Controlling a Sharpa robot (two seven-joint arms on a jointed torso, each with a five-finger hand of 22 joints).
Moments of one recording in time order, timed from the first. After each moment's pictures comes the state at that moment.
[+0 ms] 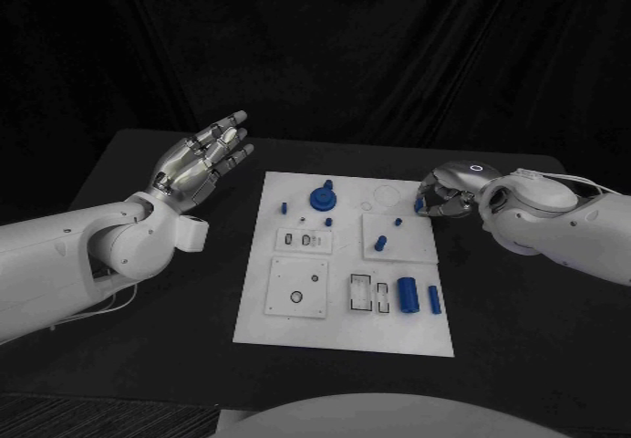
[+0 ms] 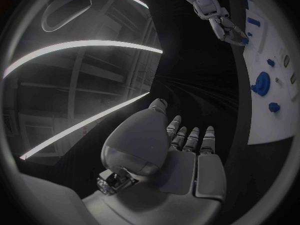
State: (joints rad) left arm 1.30 -0.94 -0.21 1.52 0.01 0.01 0.68; left_hand 1.49 0.25 -0.12 0.27 0.65 0.29 0.08 0.06 0.04 0.01 0.05 0.00 0.00 0.00 0.12 0.00 0.00 0.16 0.00 0.20 0.00 0.00; right arm 1.28 -0.92 -0.21 1.35 -1.60 -0.32 -0.11; right_hand 1.40 -0.11 0.15 0.26 0.29 0.91 0.05 0.23 0.34 1.46 -0.04 1.57 1.31 1.47 -0.11 1.55 1.31 0.05 1.46 0.01 1.41 1.31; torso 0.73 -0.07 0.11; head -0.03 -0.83
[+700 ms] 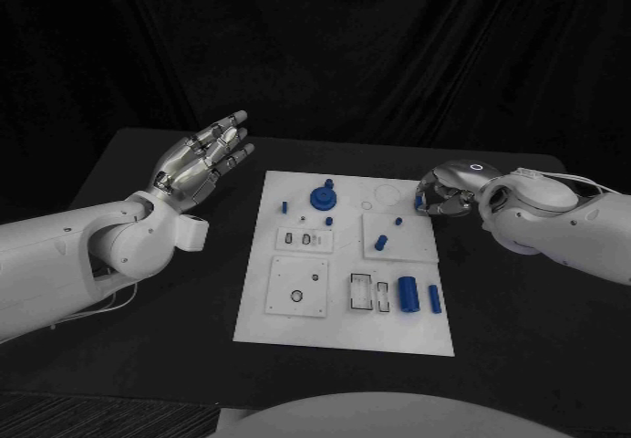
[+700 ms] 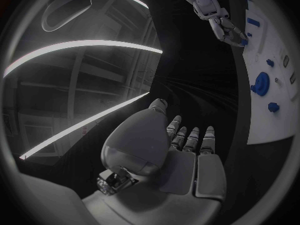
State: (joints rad) left arm 1.30 -0.94 -0.21 1.52 0.01 0.01 0.67; left_hand 1.49 0.25 -0.12 0.27 0.65 0.29 0.08 0.06 0.04 0.01 0.05 0.00 0.00 0.00 0.12 0.00 0.00 0.16 0.00 0.20 0.00 0.00; right arm 1.28 -0.92 -0.21 1.35 -1.59 -0.32 -0.11; right_hand 1.40 -0.09 0.16 0.24 0.40 0.91 0.05 0.25 0.37 1.46 -0.04 1.57 1.31 1.47 -0.11 1.55 1.31 0.05 1.46 0.01 1.40 1.31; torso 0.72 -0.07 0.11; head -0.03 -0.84
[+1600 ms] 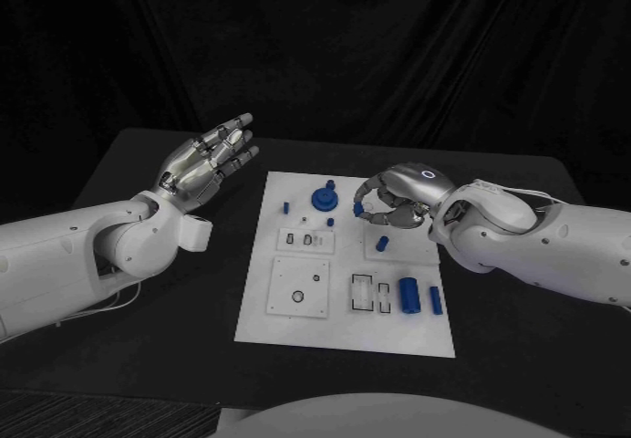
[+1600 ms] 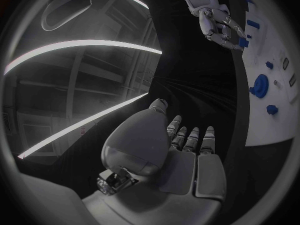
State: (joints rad) left arm 1.30 -0.93 -0.21 1.51 0.01 0.02 0.66; left_hand 1.49 0.25 -0.12 0.27 0.65 0.29 0.08 0.06 0.04 0.01 0.05 0.00 0.00 0.00 0.12 0.00 0.00 0.16 0.00 0.20 0.00 0.00; right arm 1.29 -0.85 -0.21 1.58 -1.57 -0.49 -0.04; right_hand 1.40 -0.09 0.17 0.22 0.45 0.90 0.05 0.26 0.38 1.46 -0.04 1.57 1.31 1.47 -0.11 1.55 1.31 0.05 1.46 0.01 1.40 1.31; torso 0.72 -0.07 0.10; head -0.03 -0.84
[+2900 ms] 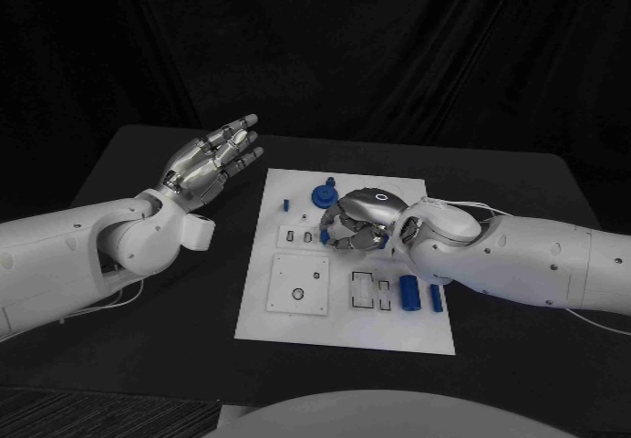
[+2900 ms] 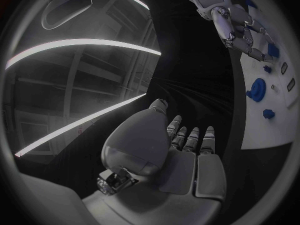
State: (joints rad) left arm 1.30 -0.92 -0.21 1.50 0.01 0.04 0.64; left_hand 1.49 0.25 -0.11 0.27 0.66 0.29 0.08 0.06 0.04 0.01 0.05 0.00 0.00 0.00 0.12 0.00 0.00 0.16 0.00 0.20 0.00 0.00; right arm 1.22 -0.69 -0.21 1.50 -1.54 -0.39 -0.04; right_hand 1.40 -0.09 0.17 0.20 0.45 0.89 0.06 0.26 0.38 1.47 -0.04 1.57 1.31 1.47 -0.10 1.55 1.31 0.05 1.47 0.01 1.38 1.31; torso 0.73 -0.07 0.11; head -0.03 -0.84
